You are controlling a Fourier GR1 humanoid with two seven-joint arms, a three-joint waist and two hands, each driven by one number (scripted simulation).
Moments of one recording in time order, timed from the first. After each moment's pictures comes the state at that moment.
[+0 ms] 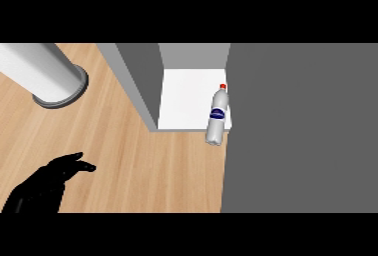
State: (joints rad) left arm 0.27 0.51 -0.28 -1.88 0.59 0.06 -0.44; right arm 0.82 -0.49 -0.04 -2.37 -0.64 0.69 -0.17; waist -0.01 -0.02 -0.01
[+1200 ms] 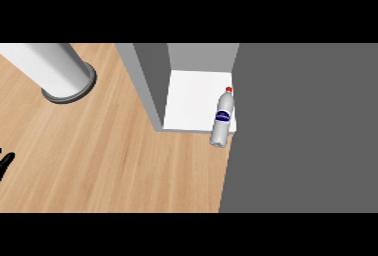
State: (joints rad) left arm 0.46 0.70 0.00 -1.92 0.82 -0.15 -0.43; right arm 0.43 -0.55 0.36 -2.37 -0.55 0.57 0.06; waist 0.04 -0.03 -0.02
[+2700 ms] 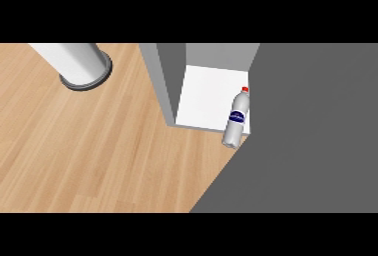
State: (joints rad) left arm 0.56 0.81 0.21 -1.85 0.96 -0.41 -0.47; right arm -0.23 -0.23 0.67 -2.24 -0.51 0.31 0.60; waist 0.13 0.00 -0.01
